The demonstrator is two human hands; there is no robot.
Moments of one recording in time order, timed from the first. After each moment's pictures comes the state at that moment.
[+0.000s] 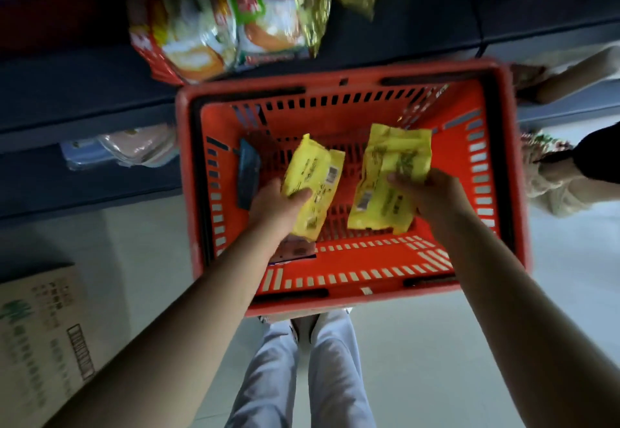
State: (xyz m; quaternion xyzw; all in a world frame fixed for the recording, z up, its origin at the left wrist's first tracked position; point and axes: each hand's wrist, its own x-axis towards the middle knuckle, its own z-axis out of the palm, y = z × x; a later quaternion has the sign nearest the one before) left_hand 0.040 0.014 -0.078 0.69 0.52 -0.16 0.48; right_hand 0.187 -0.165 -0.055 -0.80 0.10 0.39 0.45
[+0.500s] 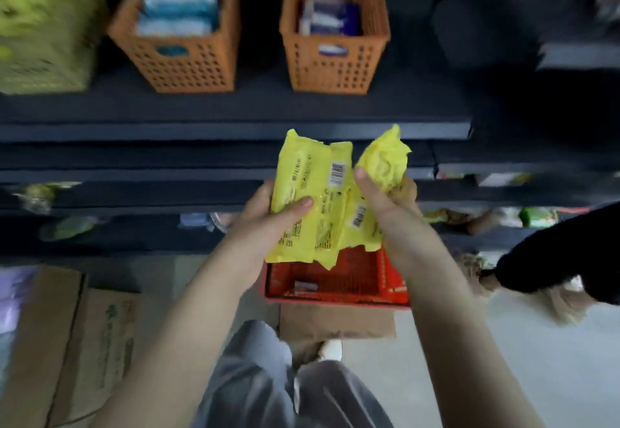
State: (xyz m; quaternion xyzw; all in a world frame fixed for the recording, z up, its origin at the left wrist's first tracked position) left_hand -0.049 -0.014 0.393 0.53 0.38 0.12 0.75; right_hand 0.093 -0.133 0.402 -0.74 -0.08 0.41 0.53
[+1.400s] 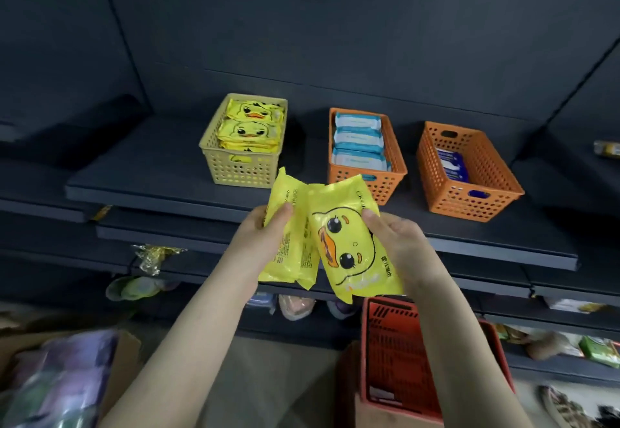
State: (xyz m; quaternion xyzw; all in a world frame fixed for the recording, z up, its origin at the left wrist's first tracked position) left_hand -0.262 0.229 0.475 0.56 0.46 0.25 0.64; right_hand -0.091 0.103 0.481 -0.68 -0.29 0.37 0.57
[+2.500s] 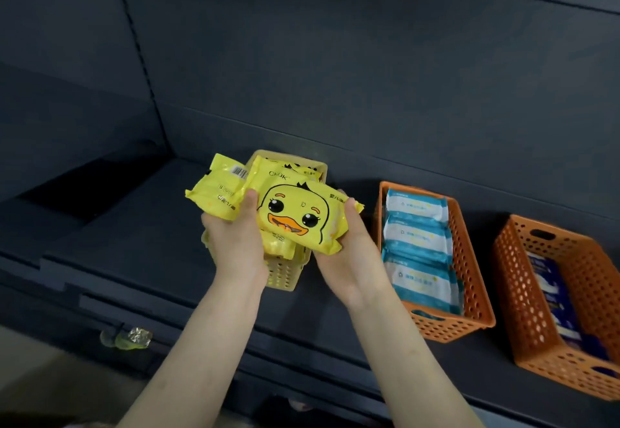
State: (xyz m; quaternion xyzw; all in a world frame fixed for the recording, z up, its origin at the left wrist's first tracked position) left_hand -0.158 0.448 0.485 0.26 0.48 0.56 0.62; right_hand -0.040 0.386 0.478 -0.35 -0.12 0.57 0.73
